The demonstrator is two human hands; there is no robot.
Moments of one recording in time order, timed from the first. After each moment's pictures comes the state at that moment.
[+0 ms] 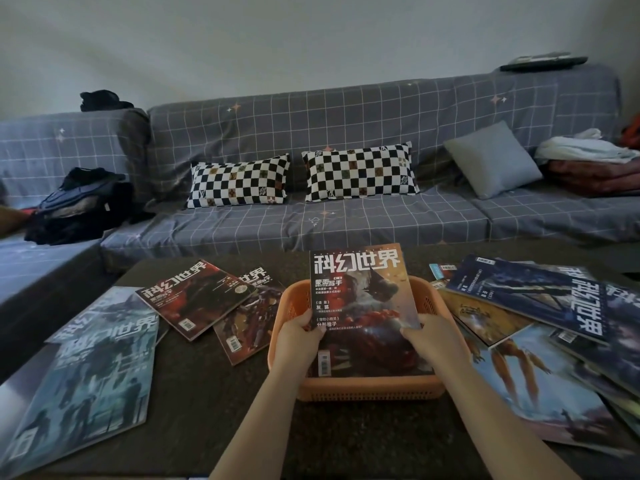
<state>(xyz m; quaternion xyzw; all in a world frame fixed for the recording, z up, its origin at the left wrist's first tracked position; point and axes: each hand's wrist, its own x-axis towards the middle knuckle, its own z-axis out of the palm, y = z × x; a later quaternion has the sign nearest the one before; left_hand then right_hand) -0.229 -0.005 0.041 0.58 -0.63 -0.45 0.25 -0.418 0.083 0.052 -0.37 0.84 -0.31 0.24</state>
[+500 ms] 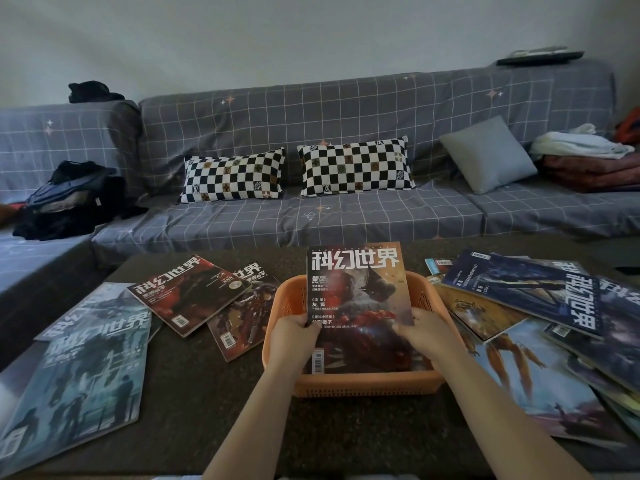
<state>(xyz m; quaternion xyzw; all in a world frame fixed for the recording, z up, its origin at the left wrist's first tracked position) -0.229 -0.008 0.033 0.59 -0.62 -0.44 0.27 -0.434 0.067 0.031 -0.36 0.82 -0.32 0.32</state>
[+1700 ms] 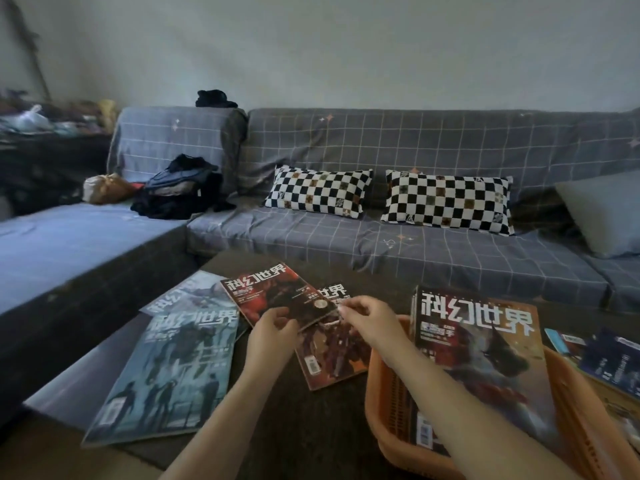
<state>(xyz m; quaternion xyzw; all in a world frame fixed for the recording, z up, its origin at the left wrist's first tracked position) -0.071 -0.093 0.045 0.64 -0.52 -0.37 0.44 -0.247 -0.081 0.075 -0.57 0.63 -0.40 0.33</state>
